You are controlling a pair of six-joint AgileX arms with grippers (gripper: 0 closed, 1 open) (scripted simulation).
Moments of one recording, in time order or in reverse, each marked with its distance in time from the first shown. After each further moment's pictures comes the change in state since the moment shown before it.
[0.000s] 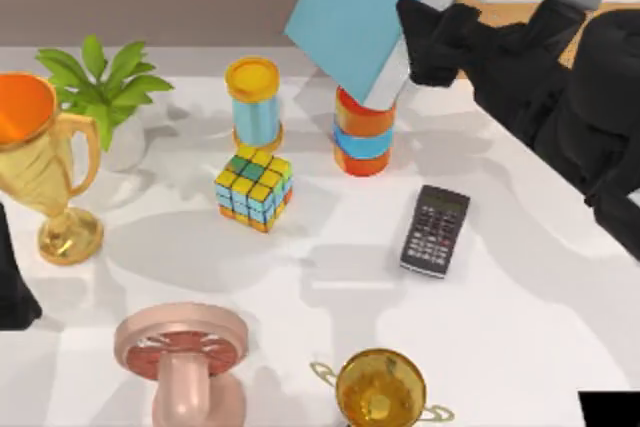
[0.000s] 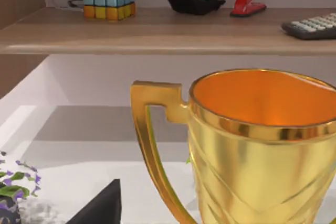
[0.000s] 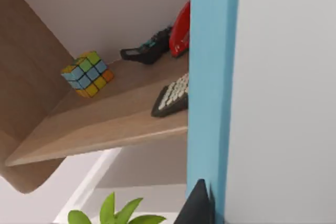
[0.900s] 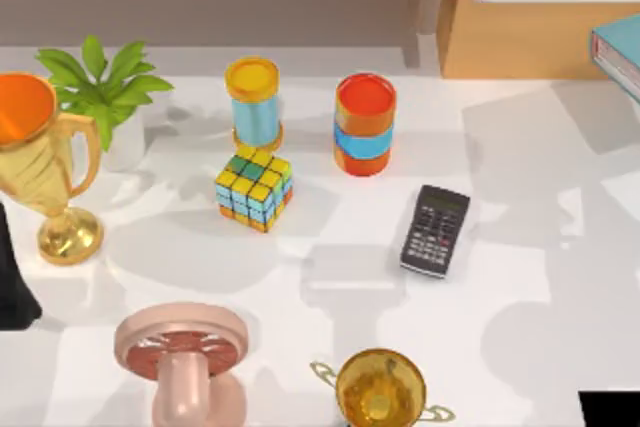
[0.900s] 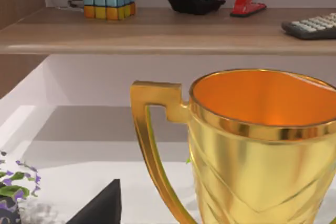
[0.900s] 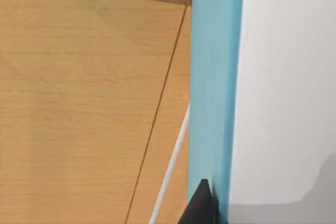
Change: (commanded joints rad) left arm 0.000 0.000 0.000 0.000 0.000 0.000; right arm -0.815 0.024 -0.156 -0.069 -0.420 0.649
